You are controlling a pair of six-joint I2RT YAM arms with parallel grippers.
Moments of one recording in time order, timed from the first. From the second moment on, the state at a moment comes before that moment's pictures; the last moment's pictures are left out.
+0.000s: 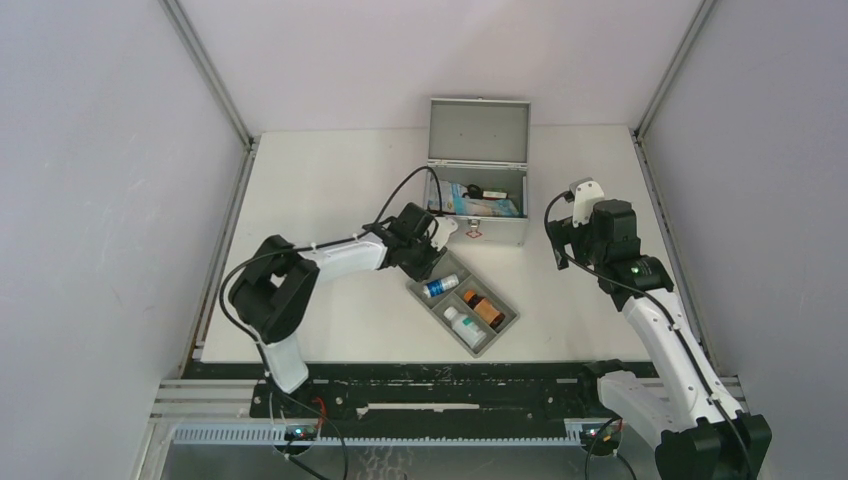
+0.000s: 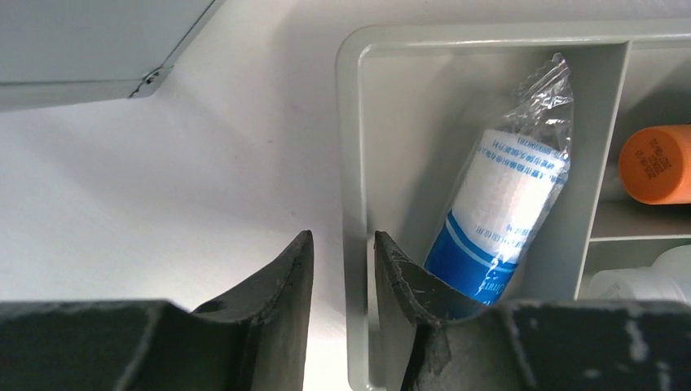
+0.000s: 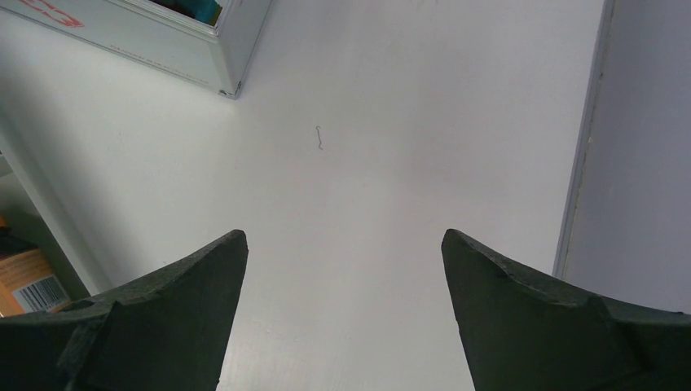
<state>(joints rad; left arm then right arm) -0.70 1.78 1.08 -0.32 0.09 0.10 0.17 0.91 0.83 -0.58 0.09 -0.23</state>
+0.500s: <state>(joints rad) -0.70 1.85 1.14 -0.34 0.15 0.09 0.17 0.91 0.83 -0.58 0.07 -0.23</state>
